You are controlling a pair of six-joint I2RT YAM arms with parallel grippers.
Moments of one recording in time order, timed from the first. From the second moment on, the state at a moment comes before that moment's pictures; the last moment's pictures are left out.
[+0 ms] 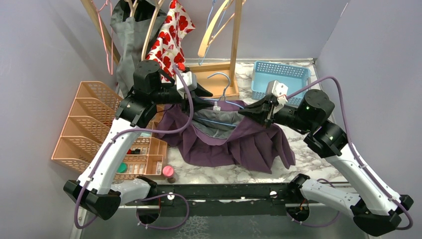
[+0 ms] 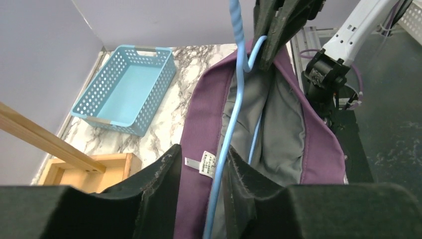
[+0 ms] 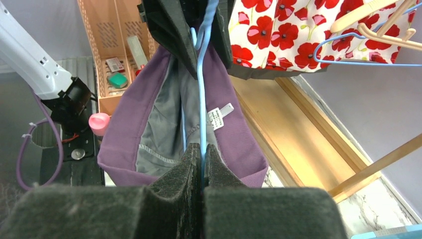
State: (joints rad) left arm -0.44 1.17 1.39 -0.41 1.01 0.31; right arm 0.69 0.90 1.17 -0.30 -0.52 -0.20
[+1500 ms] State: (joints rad) left arm -0.46 1.14 1.39 -0.40 1.00 0.33; right arm 0.68 1.06 1.29 -0.37 -0.62 -0.13
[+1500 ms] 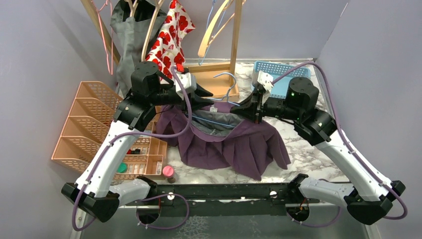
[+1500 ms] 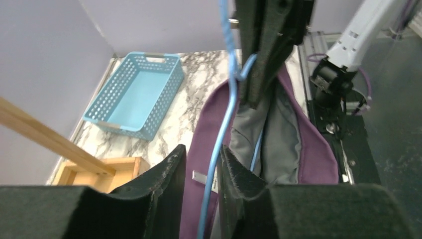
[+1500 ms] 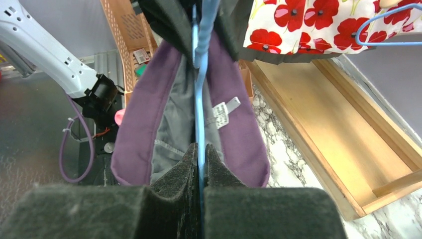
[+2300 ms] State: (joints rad) left arm -0.45 0.95 1.37 -0.24 0.11 -0.09; right arm 0.68 0.92 1.19 -0.33 -0.52 -0.12
